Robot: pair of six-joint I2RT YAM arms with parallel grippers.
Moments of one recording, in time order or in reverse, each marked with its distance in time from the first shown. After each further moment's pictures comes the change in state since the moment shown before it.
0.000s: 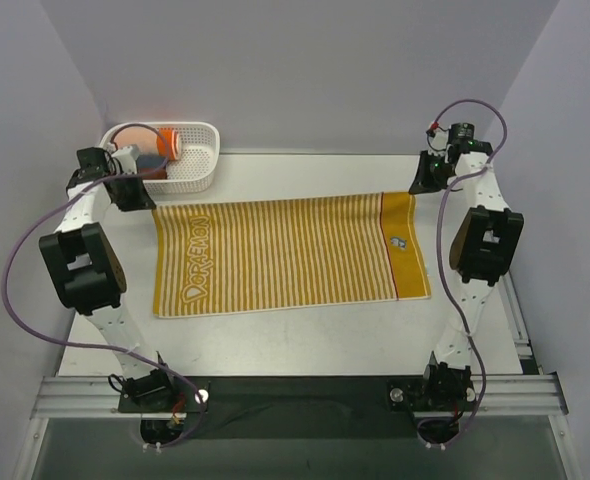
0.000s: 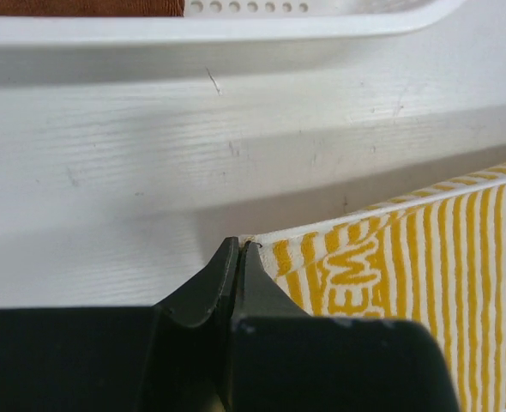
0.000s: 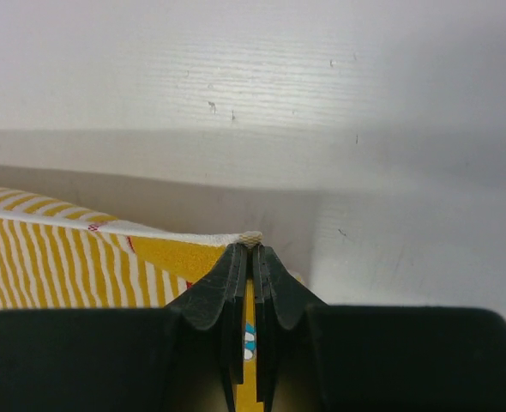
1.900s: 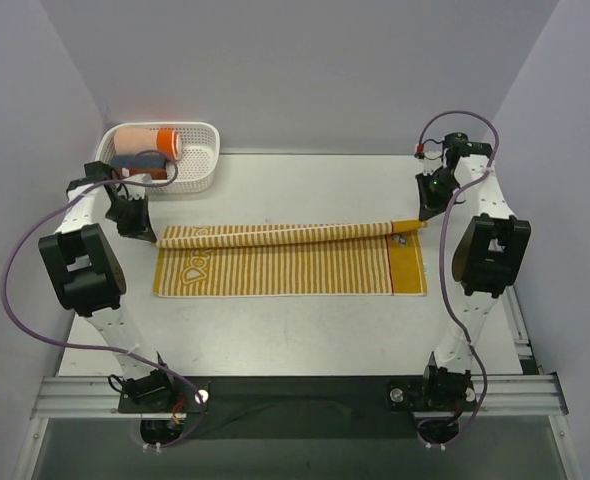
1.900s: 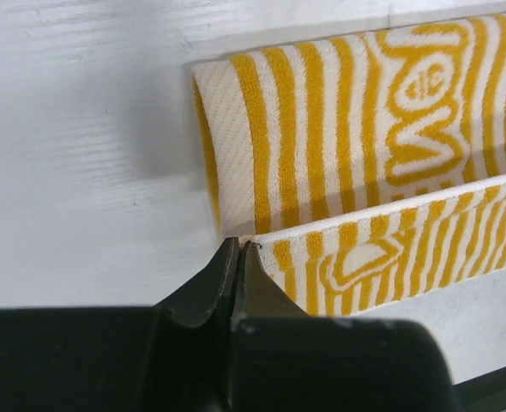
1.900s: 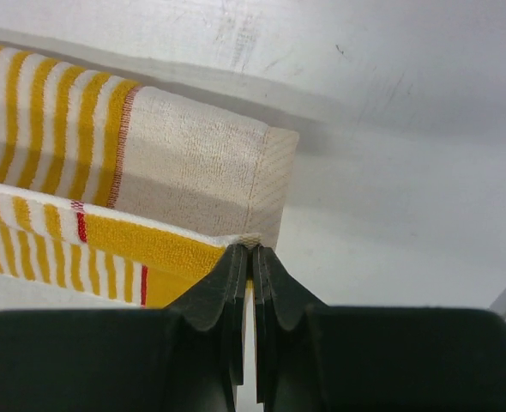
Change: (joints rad) left arm 0.006 0.009 -0.025 -0.361 -0.080 0.159; right arm 0.038 -0.148 -0.150 -0.268 0.187 -0.248
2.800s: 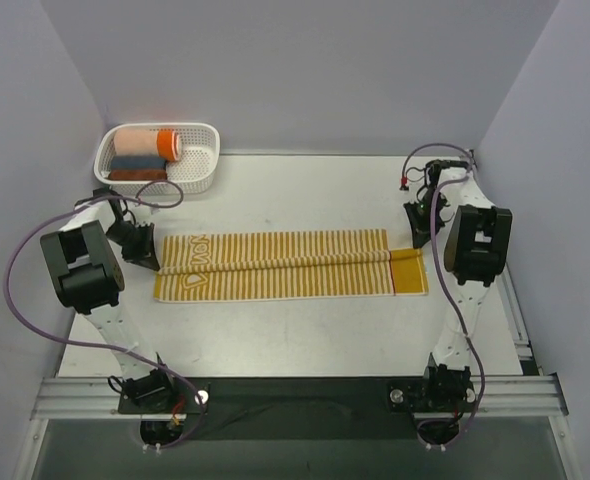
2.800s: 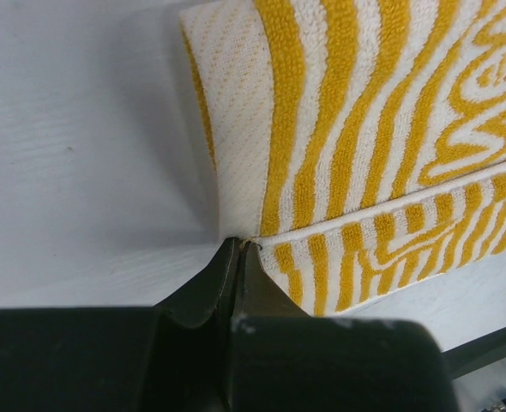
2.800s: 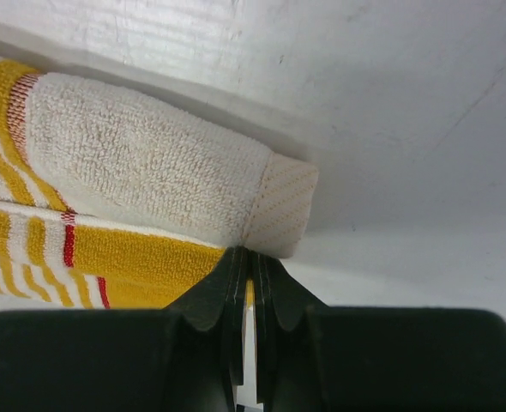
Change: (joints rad) left arm 0.029 0.000 -0.186 0.000 -0.017 0.105; right arm 0.015 0.111 -0.126 -0.013 0.053 -0.062
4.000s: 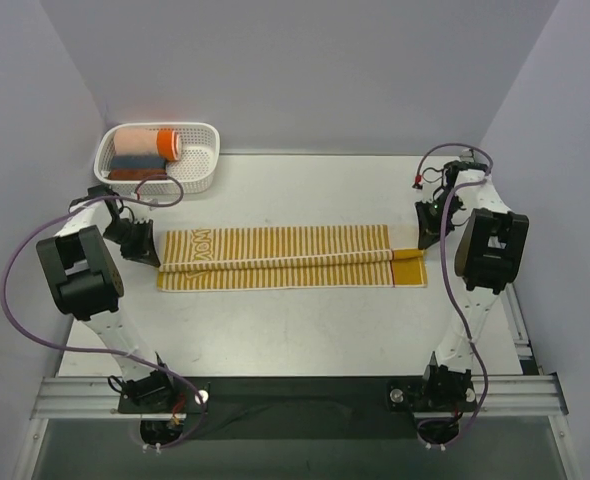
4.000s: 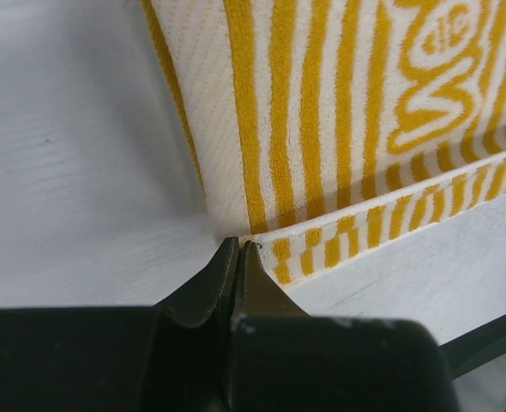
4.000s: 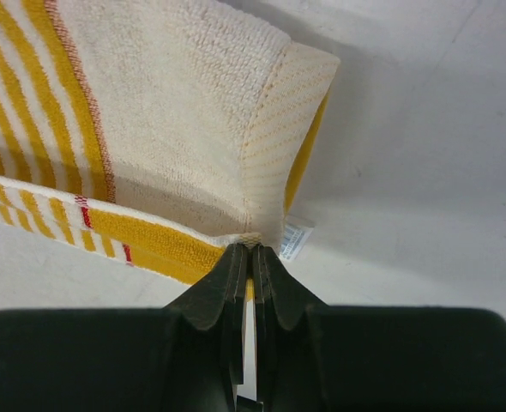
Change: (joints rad) left arm 0.009 -0.079 0.003 -0.025 0.080 0.041; right arm -0.073 -0.093 -0.052 -0.015 -0.125 -0.011
